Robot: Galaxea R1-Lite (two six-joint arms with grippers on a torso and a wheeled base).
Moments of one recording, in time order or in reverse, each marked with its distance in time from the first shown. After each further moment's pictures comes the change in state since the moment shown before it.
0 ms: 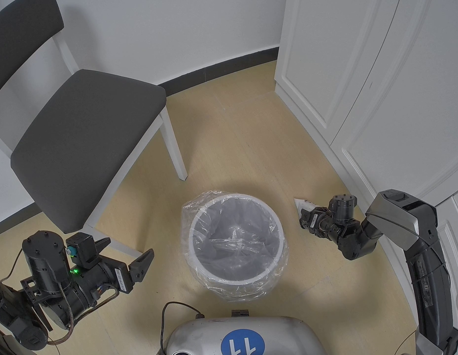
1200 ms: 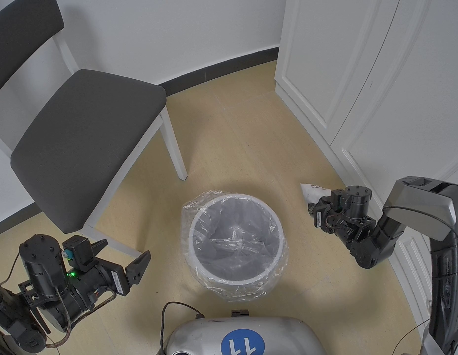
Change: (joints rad) left arm 0.005 -0.004 0.034 -0.039 0.005 -0.001; right arm 0.091 -0.292 0.401 -0.252 -0.114 -0.397
